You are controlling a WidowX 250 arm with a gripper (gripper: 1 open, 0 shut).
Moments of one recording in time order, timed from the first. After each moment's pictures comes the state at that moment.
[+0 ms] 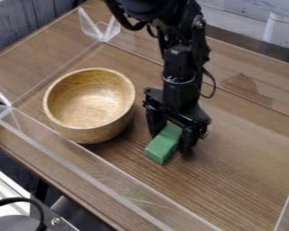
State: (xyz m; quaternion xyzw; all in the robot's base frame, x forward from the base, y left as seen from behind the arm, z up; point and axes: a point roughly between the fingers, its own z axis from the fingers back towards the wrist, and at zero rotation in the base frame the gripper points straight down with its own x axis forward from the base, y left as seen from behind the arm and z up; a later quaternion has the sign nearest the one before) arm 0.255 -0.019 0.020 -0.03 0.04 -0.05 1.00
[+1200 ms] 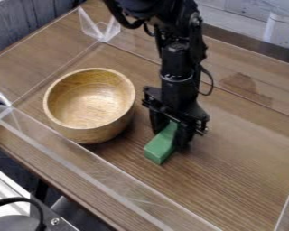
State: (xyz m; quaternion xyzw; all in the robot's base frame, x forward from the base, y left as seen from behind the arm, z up) arm 0.252 -0.020 0.022 -0.04 0.05 -0.06 1.00
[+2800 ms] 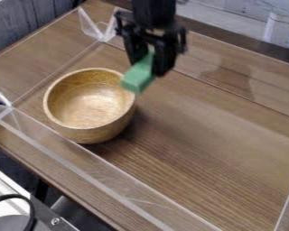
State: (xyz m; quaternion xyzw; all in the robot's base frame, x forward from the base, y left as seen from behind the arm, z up) arm 0.263 0.053 0.124 -0.05 0.00 0.01 1.00
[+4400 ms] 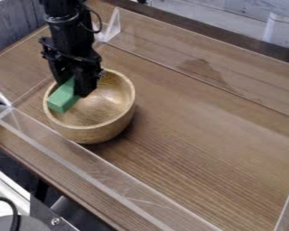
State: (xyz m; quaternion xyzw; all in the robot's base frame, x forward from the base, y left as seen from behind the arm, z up) arm 0.217 0.128 0.076 -0.01 0.02 0.03 1.00
